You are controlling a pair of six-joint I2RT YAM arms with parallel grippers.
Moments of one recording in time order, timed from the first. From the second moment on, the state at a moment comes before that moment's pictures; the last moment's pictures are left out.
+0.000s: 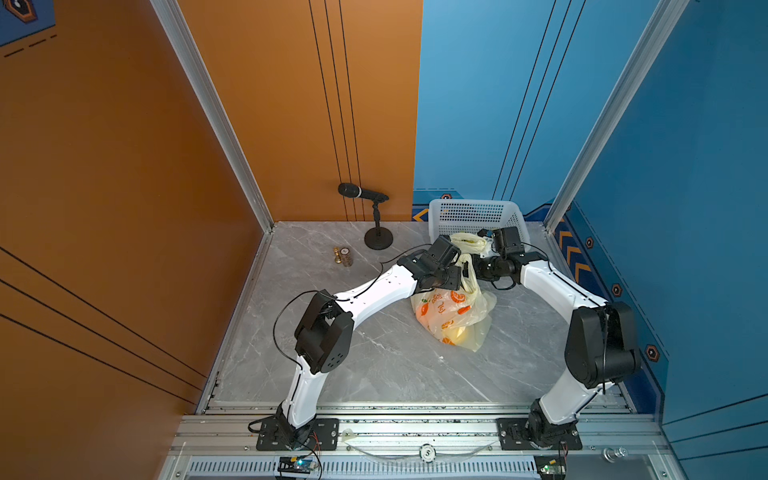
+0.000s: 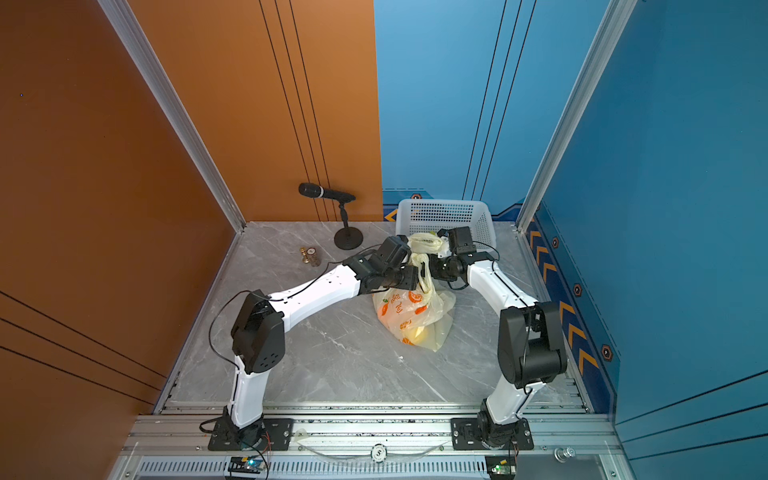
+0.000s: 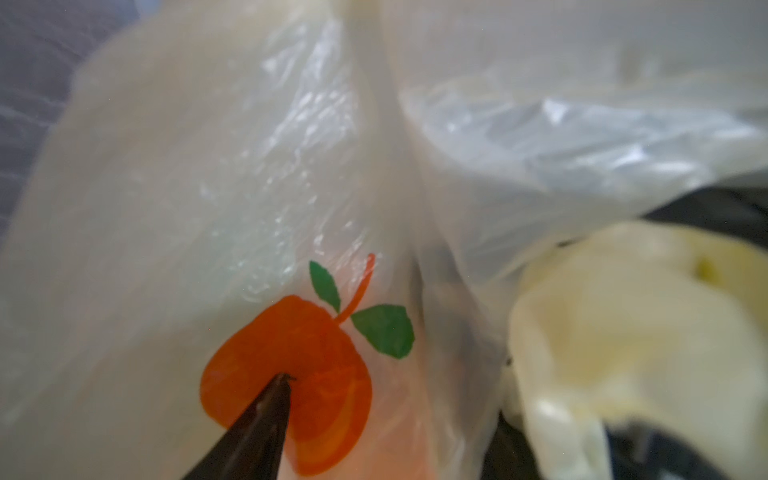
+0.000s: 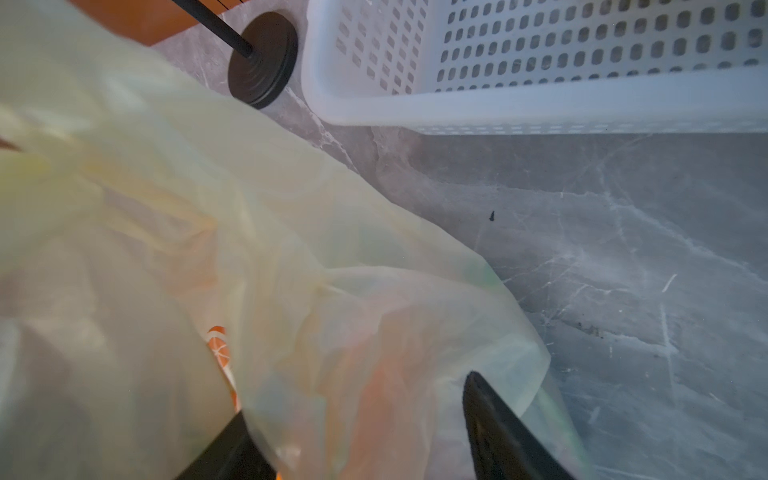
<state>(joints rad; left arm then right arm) -0.82 2.06 1.79 -0.55 -0.04 -0.54 0.19 1.71 1.27 -0.48 -0.38 0.28</state>
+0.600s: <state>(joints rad) -0.76 1.71 1.46 -0.56 -0.16 -0.50 0.04 1.36 0.94 -0.38 -0.11 0.40</state>
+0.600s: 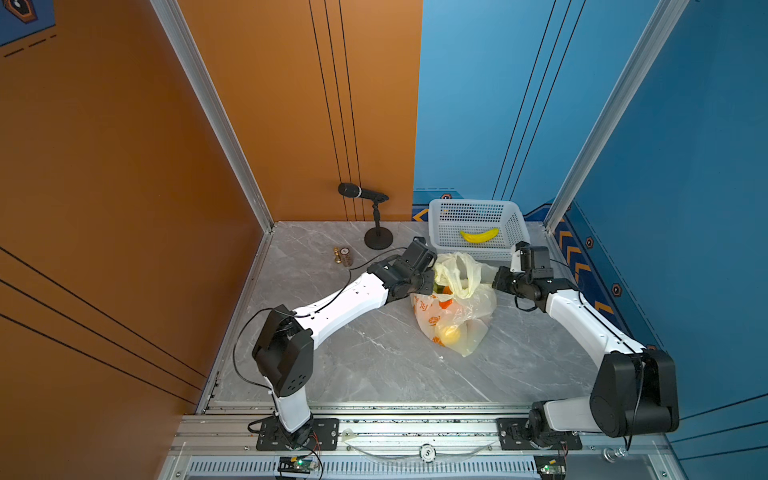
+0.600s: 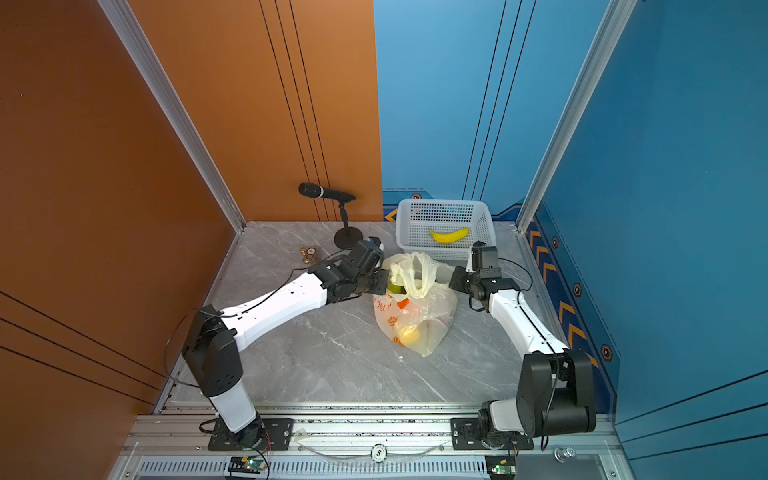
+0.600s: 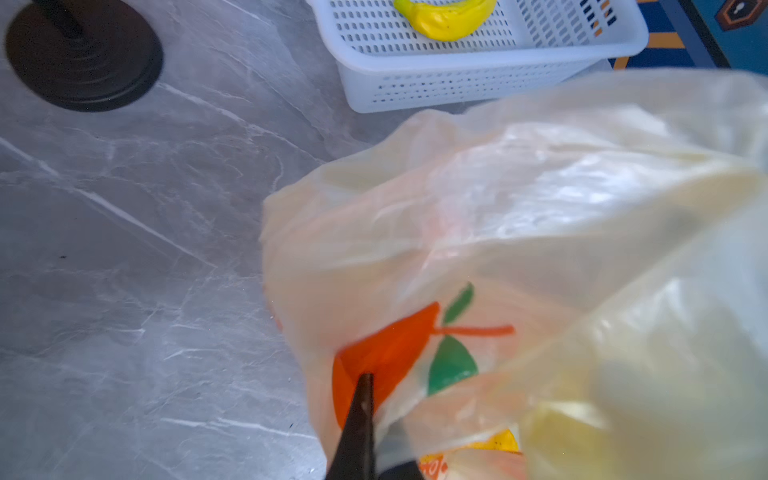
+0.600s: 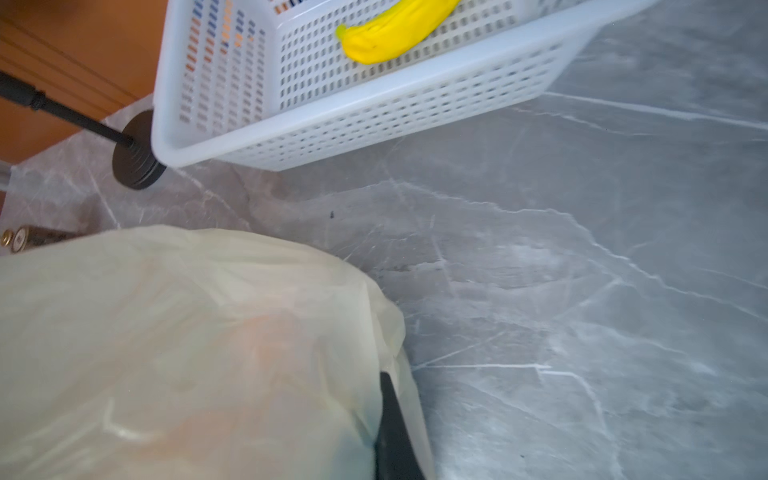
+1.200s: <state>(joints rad) -0.62 1.49 1.17 -0.44 -0.06 -0.49 -0.14 1.25 0.81 -0.33 -0.23 0.58</state>
